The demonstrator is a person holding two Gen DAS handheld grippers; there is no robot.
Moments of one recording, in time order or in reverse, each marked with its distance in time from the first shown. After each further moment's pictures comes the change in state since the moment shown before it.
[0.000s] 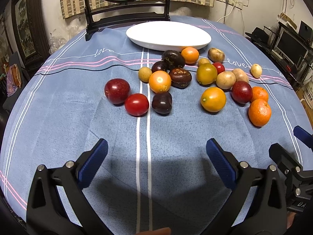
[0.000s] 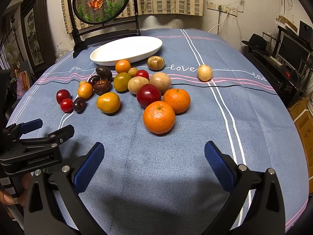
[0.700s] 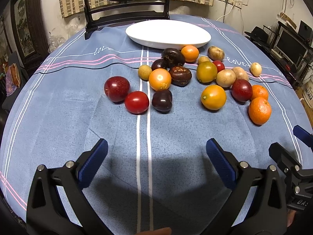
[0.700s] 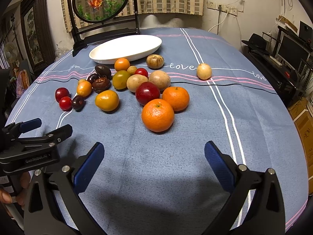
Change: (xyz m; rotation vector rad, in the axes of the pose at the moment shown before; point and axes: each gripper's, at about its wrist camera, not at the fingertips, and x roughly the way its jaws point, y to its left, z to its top) left arm 0.001 0.002 0.000 0.003 0.005 -0.012; right arm -0.001 -0.001 -0.002 0.002 -0.009 -0.003
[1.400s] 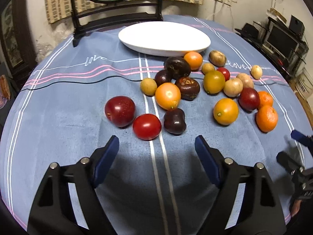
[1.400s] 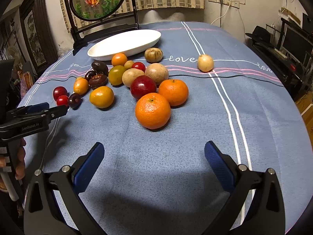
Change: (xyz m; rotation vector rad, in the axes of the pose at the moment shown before) left arm 0.028 0.025 0.031 0.085 0.012 -0.076; right arm 0.017 -0.018 -0.002 0.019 0.088 0.044
